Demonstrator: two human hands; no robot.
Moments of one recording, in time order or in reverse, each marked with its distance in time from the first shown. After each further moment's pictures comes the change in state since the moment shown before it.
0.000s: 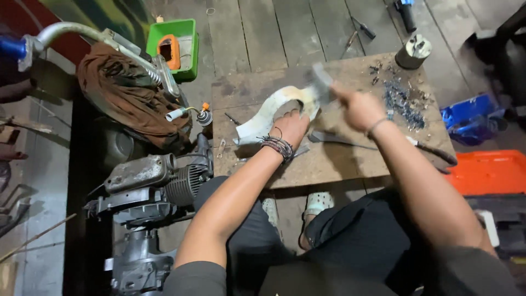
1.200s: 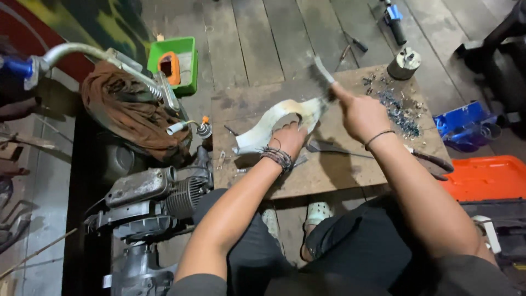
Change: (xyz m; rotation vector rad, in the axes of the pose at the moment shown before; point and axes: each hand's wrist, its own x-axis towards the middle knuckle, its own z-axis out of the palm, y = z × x) left_hand -0.001 0.000 -0.022 -0.016 -0.092 0.024; right_hand -0.011 -0.010 -0.029 -0.158 0.076 0.043
